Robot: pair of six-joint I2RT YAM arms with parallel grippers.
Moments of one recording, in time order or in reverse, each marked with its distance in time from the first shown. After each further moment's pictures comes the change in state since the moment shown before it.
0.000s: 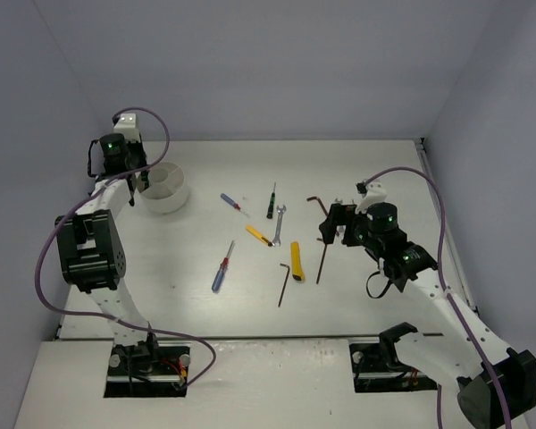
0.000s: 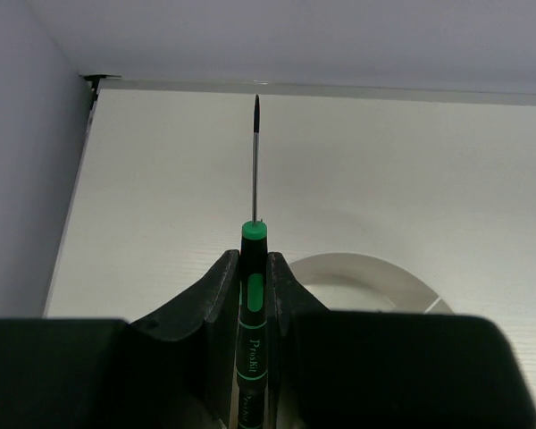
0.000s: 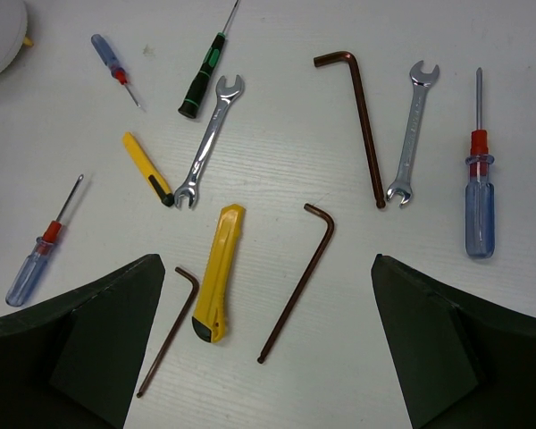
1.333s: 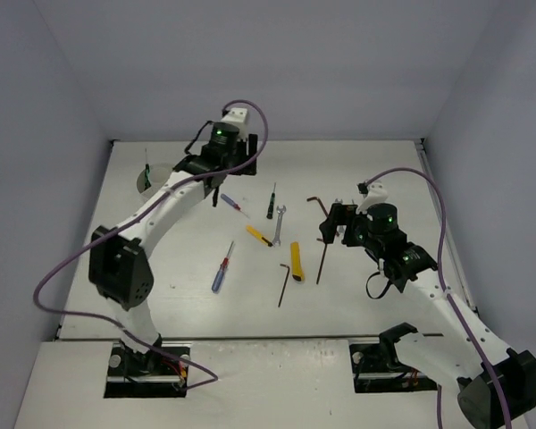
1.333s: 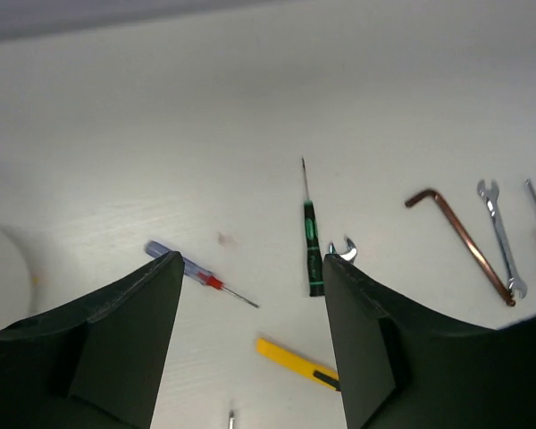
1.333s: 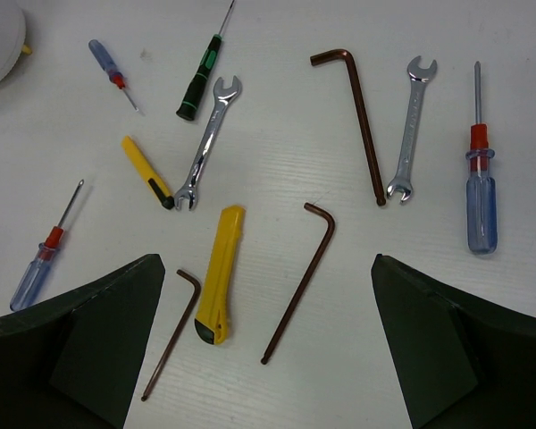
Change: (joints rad) left arm -0.650 -0.082 0.303 -0.562 -0.255 -0.280; right arm 0.000 -0.001 -0.004 0.002 0.012 0.024
